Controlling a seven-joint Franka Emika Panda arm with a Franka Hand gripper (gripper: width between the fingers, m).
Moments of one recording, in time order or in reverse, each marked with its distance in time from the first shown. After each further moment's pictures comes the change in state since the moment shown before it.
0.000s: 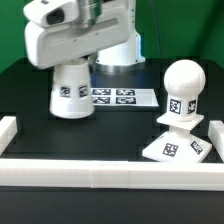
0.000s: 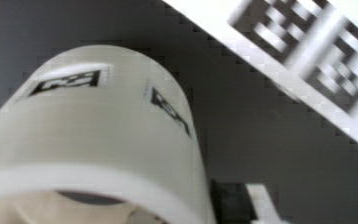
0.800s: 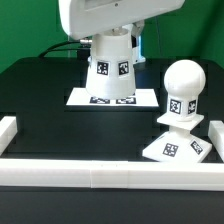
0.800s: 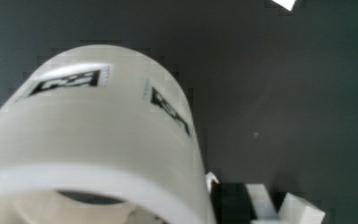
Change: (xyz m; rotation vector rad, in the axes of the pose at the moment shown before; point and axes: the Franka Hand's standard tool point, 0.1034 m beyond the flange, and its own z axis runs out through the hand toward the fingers) arm 0.062 -0.015 -0.055 0.023 0.017 0.090
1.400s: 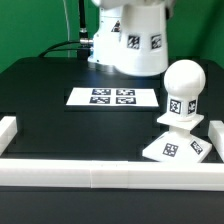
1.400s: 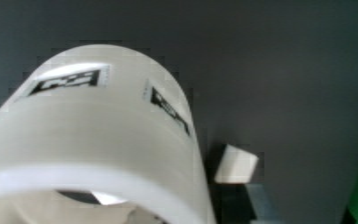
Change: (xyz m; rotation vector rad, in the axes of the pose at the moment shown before) arm 0.043 -0.052 -0.059 0.046 -0.027 0.061
